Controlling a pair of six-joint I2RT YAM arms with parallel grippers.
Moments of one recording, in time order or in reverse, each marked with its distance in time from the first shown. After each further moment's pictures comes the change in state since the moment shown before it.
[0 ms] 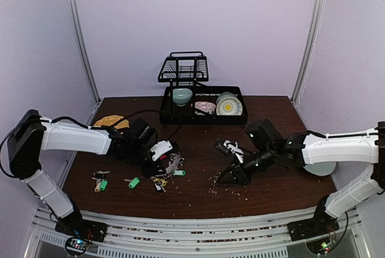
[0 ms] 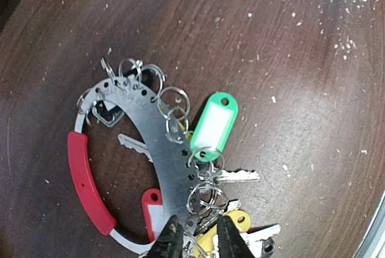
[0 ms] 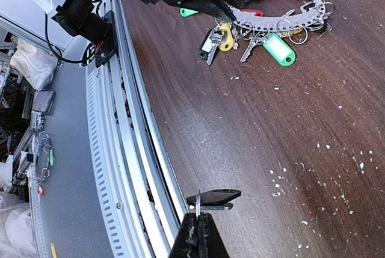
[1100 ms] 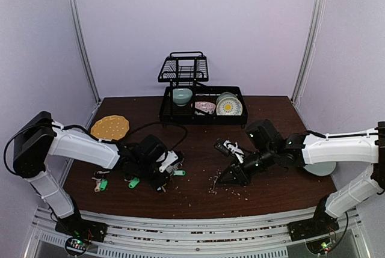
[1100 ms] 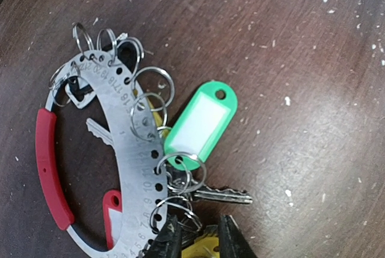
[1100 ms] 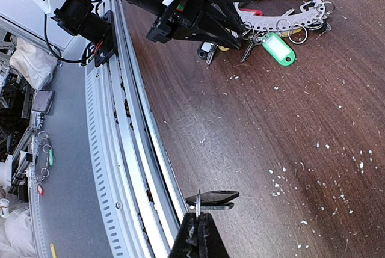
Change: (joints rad) left arm -0.151 0.047 -0.079 0.145 -0.217 -0.228; right arm 0.000 0.000 -0.001 -0.002 0.003 -0.002
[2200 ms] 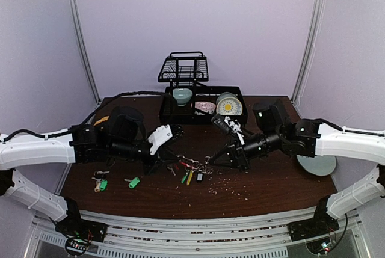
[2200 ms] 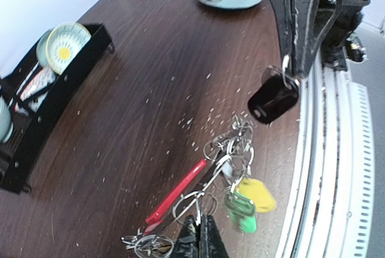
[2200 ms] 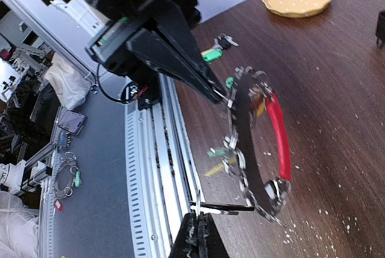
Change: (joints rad) left arm -0.090 -0.406 0.108 -0.093 0.202 0.156; right arm 0.037 -0.080 0.162 -0.015 -0.021 0.008
